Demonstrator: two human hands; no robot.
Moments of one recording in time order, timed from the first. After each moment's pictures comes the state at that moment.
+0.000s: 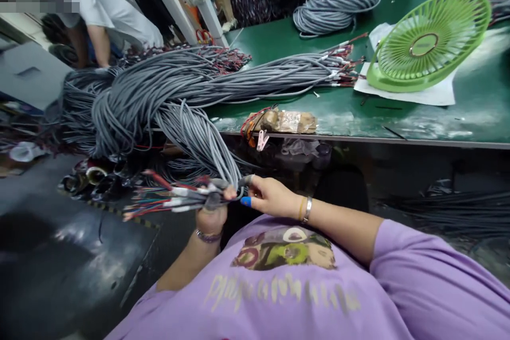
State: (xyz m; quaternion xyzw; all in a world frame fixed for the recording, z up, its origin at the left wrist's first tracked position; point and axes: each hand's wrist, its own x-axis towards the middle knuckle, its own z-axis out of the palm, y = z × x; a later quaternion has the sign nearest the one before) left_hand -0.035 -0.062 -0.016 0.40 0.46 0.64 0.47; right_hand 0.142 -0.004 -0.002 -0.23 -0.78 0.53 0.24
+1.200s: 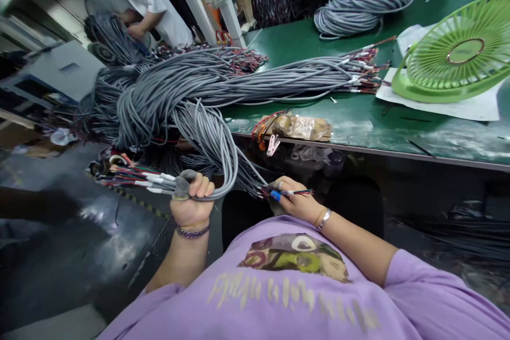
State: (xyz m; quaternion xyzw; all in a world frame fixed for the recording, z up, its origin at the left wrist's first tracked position) left_hand -0.073 -0.063 0.030 0.29 0.32 0.78 0.45; right_hand 0.167 0.023 -0.059 -0.21 -0.84 0.35 0.34
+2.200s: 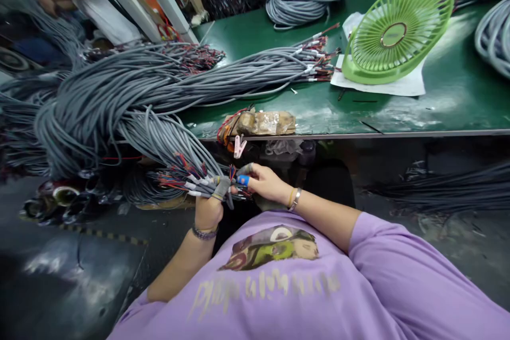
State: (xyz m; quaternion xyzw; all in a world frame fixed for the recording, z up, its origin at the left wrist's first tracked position) left_hand -0.021 -0.022 -0.032 0.47 0.56 0.56 0.39; right_hand 0.142 0.039 -0.037 -0.29 -0.59 0.68 0.32
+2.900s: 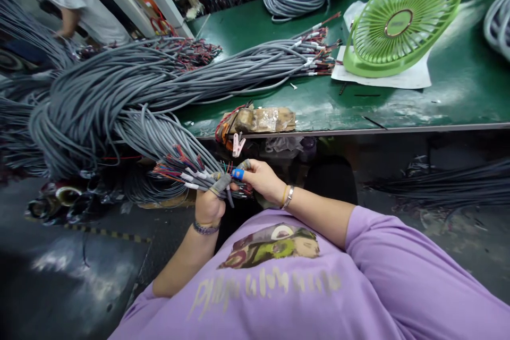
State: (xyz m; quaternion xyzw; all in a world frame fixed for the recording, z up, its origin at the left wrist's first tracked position) left_hand -0.015 -0.012 -0.028 0.37 0.53 0.60 0.47; right_hand 0.125 0.038 -0.023 -0.33 -0.42 0.75 0.38
